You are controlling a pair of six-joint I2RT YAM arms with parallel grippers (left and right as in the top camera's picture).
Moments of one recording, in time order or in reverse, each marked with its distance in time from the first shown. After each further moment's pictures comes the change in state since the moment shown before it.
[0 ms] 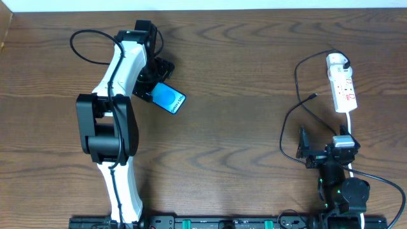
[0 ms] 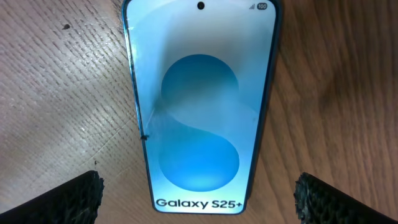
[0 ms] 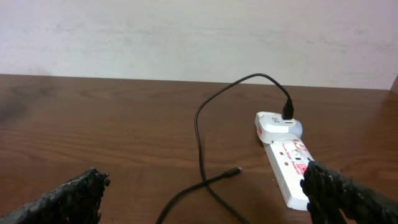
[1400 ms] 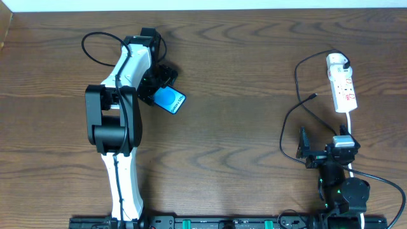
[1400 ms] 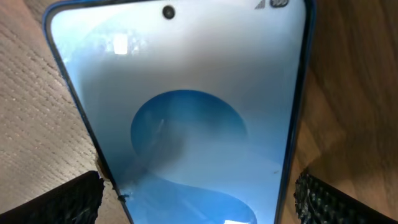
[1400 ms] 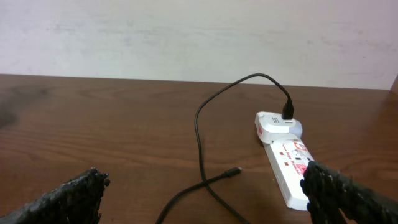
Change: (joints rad) left arm 0.000 0.107 0.000 0.051 0.003 0.102; right arm 0.000 0.000 0.000 0.000 0.000 0.000
